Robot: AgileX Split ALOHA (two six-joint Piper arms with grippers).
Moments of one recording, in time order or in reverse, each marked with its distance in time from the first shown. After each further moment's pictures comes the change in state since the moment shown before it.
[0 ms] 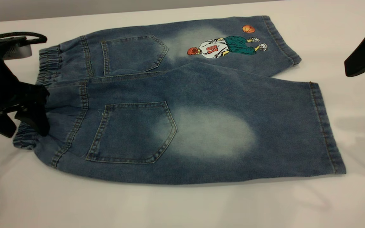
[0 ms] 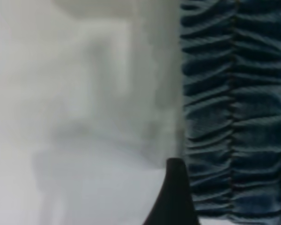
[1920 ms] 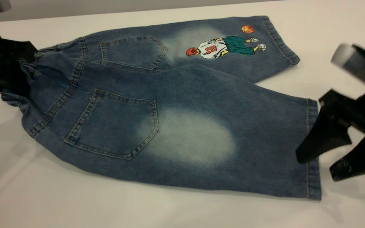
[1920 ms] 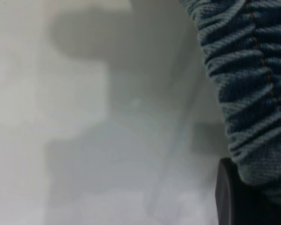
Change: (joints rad) left arm -0.002 -0.182 0.000 -0.047 0.005 -0.008; right arm 0.000 0.522 0.000 0.478 0.195 -0.445
